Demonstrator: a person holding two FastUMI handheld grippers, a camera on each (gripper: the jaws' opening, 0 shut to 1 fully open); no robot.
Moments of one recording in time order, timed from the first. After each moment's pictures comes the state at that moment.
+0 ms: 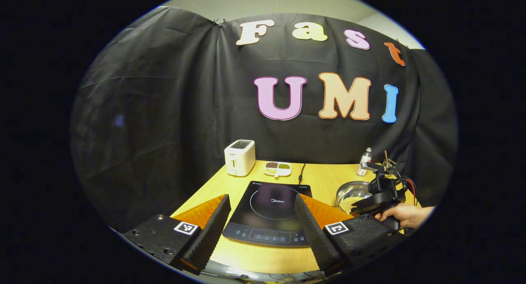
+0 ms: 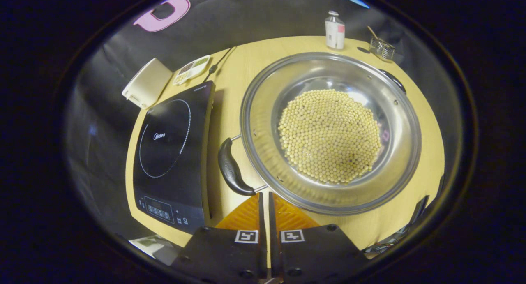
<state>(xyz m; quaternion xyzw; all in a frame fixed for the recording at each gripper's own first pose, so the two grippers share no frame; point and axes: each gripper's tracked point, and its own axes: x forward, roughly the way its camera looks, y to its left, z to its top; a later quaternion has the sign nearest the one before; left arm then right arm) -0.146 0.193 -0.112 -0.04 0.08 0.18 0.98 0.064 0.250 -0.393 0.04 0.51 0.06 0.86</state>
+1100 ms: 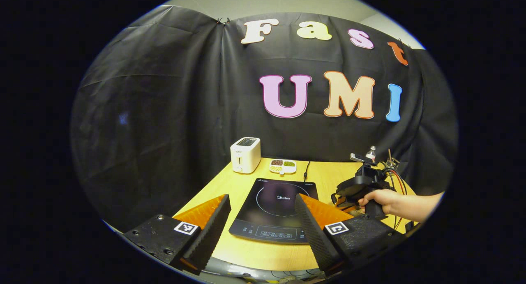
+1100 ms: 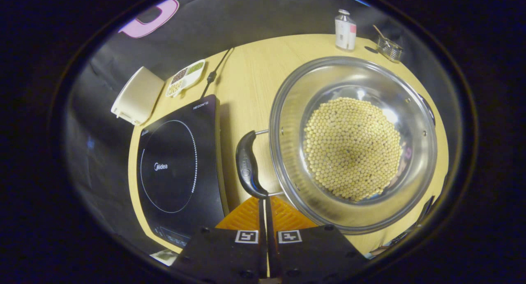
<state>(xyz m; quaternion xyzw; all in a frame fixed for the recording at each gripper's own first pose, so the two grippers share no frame) -0.159 0.202 -0.114 -0.04 0.09 0.19 0.98 0.121 0.299 -0.394 0.06 0.51 0.03 0.85</state>
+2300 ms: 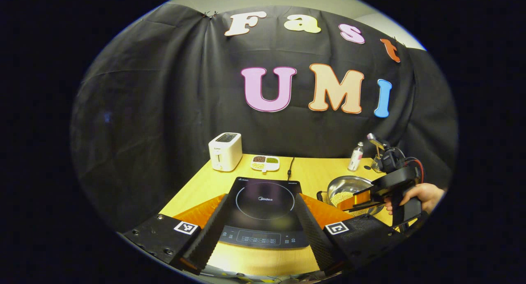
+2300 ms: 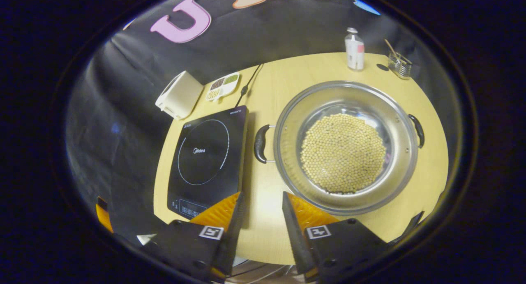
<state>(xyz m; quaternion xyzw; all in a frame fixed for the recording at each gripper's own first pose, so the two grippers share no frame) -0.100 0.175 -0.123 -0.04 0.11 0.12 0.99 0.065 0.251 -0.311 0.09 0.46 0.15 0.87</state>
